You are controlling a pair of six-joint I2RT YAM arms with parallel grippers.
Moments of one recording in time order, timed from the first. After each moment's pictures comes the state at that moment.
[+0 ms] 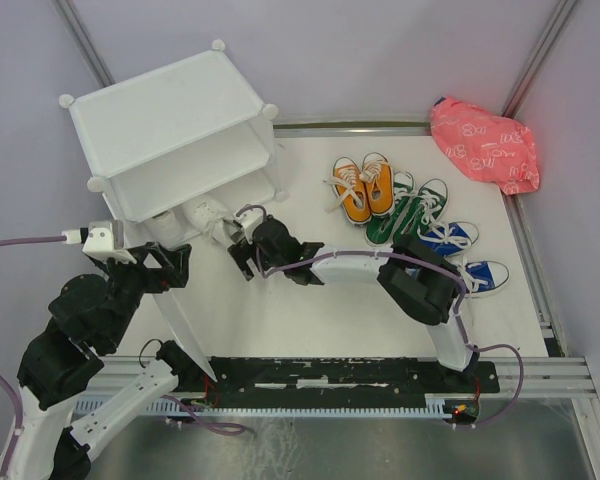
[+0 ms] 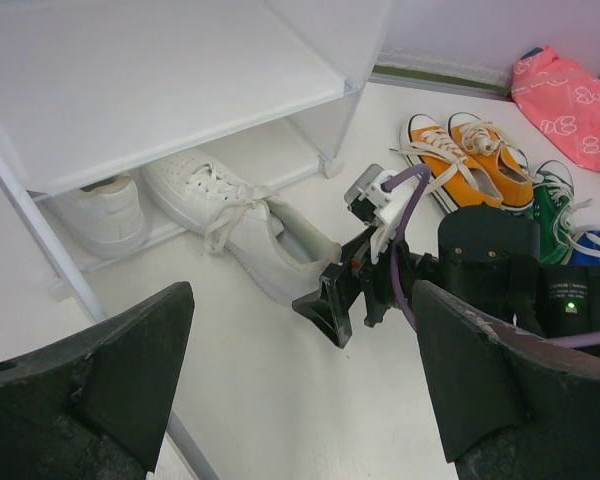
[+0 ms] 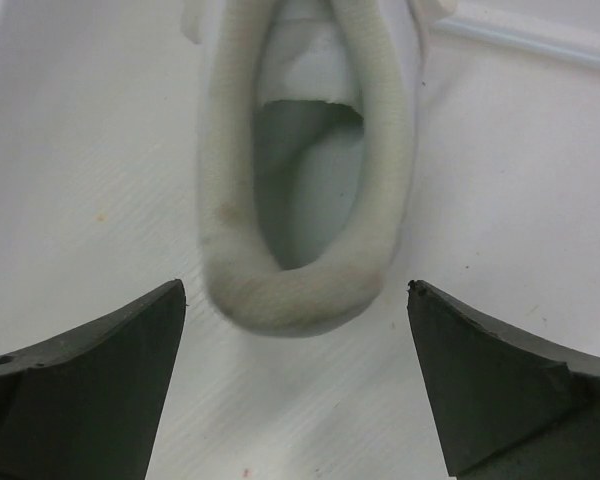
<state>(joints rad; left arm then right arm) -0.65 0.42 1.14 -0.90 -0.50 -0.34 1.07 2.03 1.35 0.15 0.20 0.15</state>
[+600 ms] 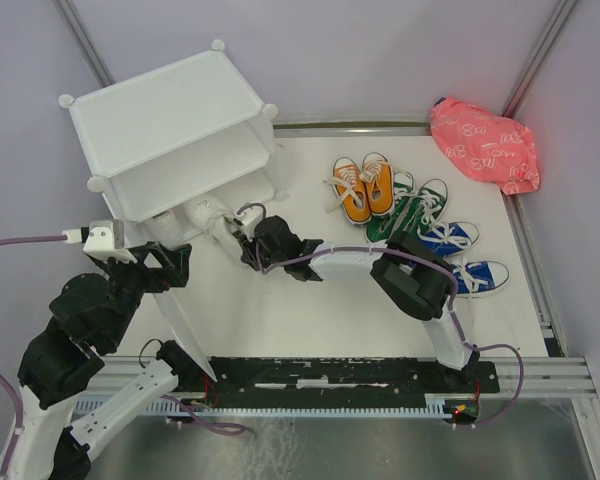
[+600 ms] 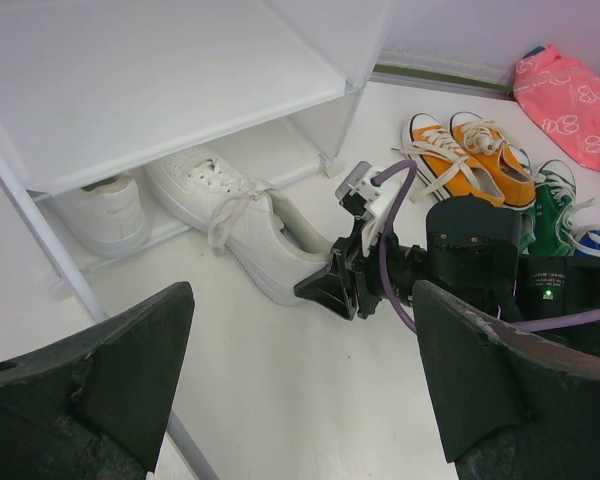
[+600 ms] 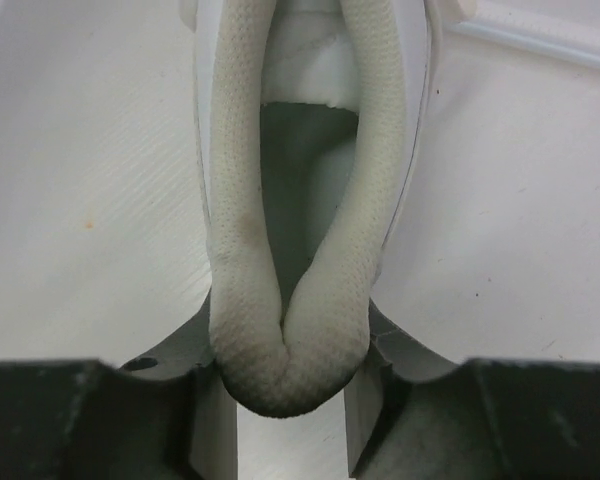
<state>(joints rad) -0.65 0.43 1.14 -0.91 -0.50 -0.34 1.01 2.10 1.37 0.22 0.08 0.13</state>
